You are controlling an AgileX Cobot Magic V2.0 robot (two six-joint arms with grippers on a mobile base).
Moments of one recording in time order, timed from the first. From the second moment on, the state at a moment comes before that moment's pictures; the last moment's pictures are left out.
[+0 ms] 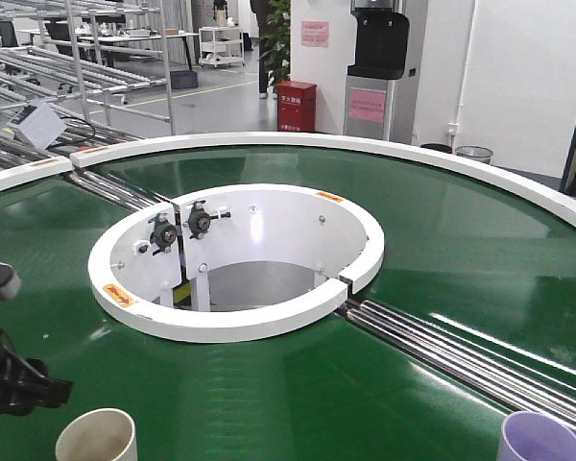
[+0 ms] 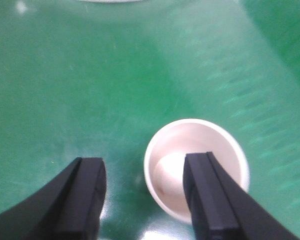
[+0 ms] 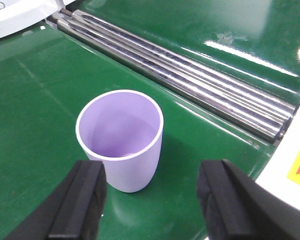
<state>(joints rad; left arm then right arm) -0.01 1.41 -1.05 -0.40 0.66 0.44 -0.02 0.83 -0.45 -0.04 0.25 0.13</state>
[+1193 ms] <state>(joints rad) -0.01 1.70 -1.10 -0.42 0.65 0.45 -0.02 1.28 -0.95 -0.04 0.69 0.14</state>
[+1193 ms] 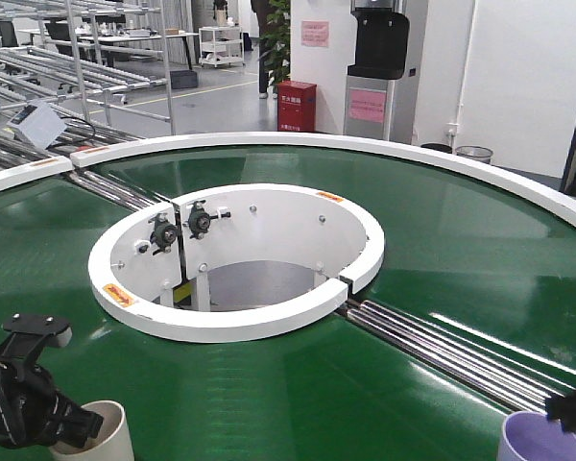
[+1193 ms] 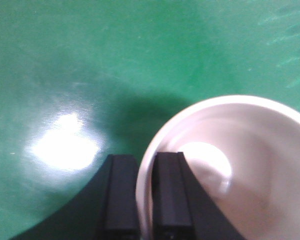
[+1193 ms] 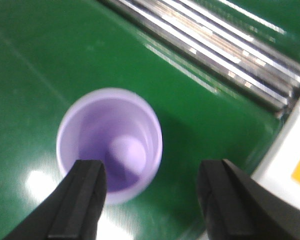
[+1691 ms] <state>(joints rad) -0.01 1.70 -1.10 -0.42 0.65 0.45 -0.02 1.62 -1.15 -0.13 0.80 0.13</state>
